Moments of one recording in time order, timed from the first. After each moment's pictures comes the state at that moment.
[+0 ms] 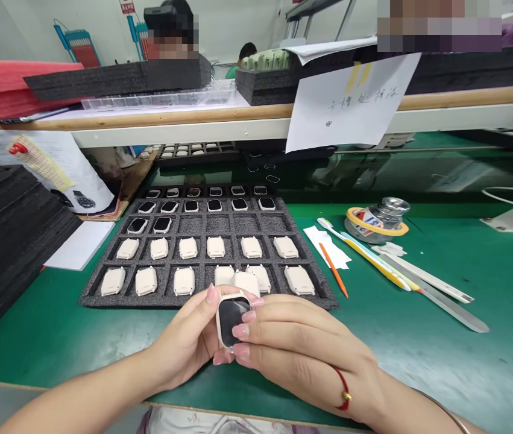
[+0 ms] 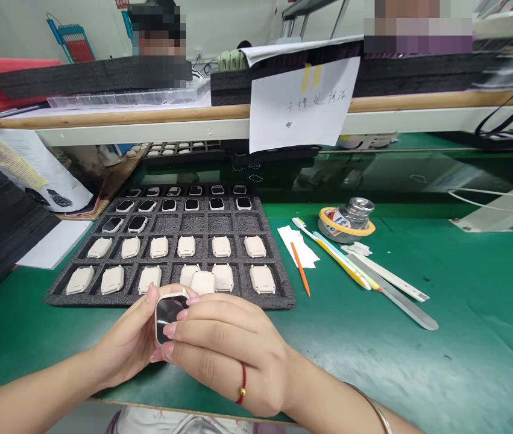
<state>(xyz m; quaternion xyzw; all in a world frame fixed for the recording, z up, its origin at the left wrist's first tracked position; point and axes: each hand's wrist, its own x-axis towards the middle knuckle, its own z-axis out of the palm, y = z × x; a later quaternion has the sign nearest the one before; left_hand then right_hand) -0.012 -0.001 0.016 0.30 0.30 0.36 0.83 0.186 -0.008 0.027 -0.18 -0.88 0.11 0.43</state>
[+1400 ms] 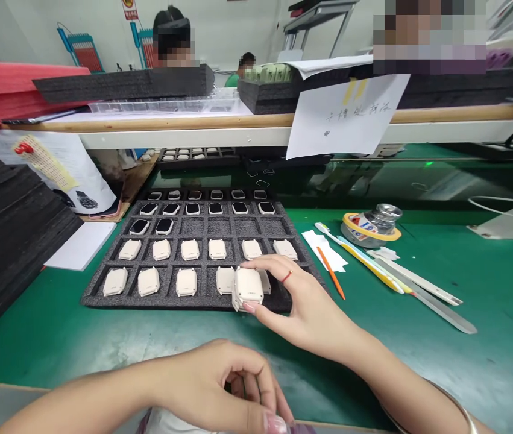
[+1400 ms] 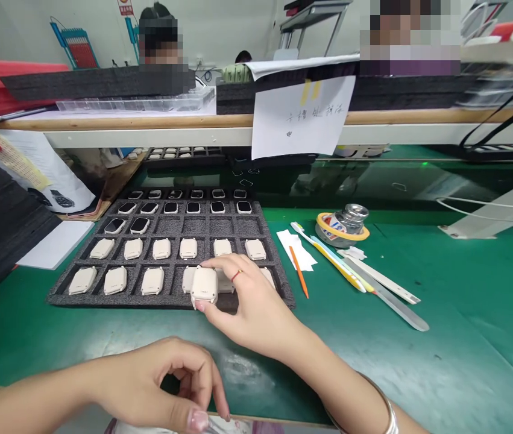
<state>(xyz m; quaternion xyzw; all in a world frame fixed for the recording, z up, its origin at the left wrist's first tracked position) -0.014 -0.013 0.018 0.60 0.26 0.08 0.75 0.184 0.020 0.015 -0.44 -0.81 0.20 0.33</state>
